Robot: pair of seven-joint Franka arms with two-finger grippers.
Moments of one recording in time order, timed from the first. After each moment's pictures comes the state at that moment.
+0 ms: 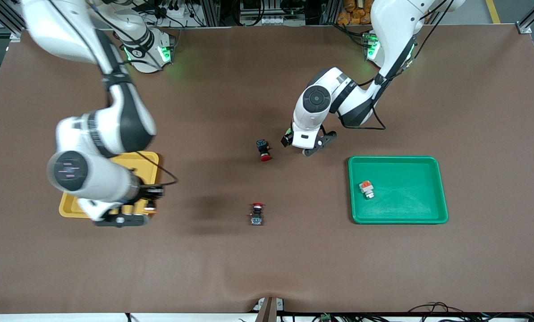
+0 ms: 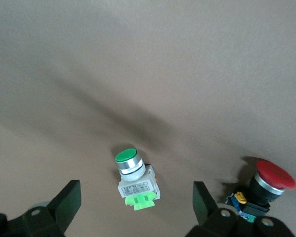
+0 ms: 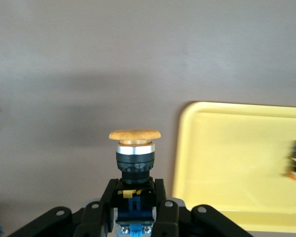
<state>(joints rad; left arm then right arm) -0.39 0.47 -0.39 -2.01 0.04 2.38 -1.39 0.23 0.55 -0.02 -1.34 0.02 1.78 0.18</state>
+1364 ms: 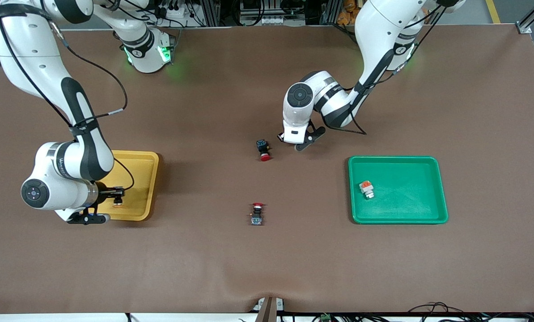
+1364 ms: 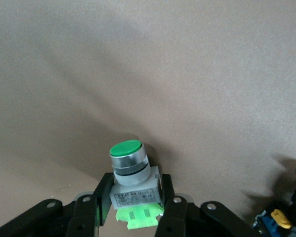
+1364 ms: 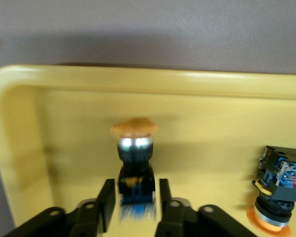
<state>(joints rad) -0.45 0.56 -0.38 -2.02 0.19 2.46 -1.59 -0.03 0.66 -0.02 -1.65 0.02 2.07 -0.05</state>
